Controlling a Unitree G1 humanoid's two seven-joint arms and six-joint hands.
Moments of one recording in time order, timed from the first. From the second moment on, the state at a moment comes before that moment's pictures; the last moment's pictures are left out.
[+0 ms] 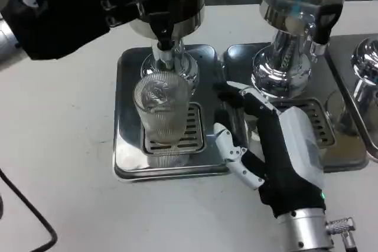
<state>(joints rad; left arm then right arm) -1.08 0.58 0.30 1.27 -0.33 0.11 -1.37 0.19 -0.03 0.37 -0.19 -0.67 -0.10 -0.33</state>
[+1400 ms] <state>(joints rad) -1.10 0.49 0.19 1.27 -0.19 -0.13 -1.32 0.22 0.00 0.35 -0.20 -0.64 -0.10 -0.33</state>
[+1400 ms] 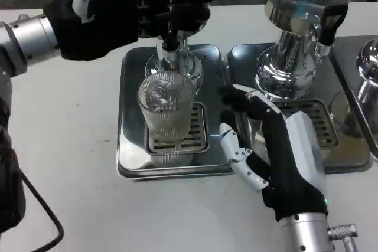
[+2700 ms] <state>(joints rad) -0.99 0.49 0.13 1.20 -0.14 -0.53 -1.24 0.20 0.00 0.30 -0.19 -0.55 -0.08 -0.29</state>
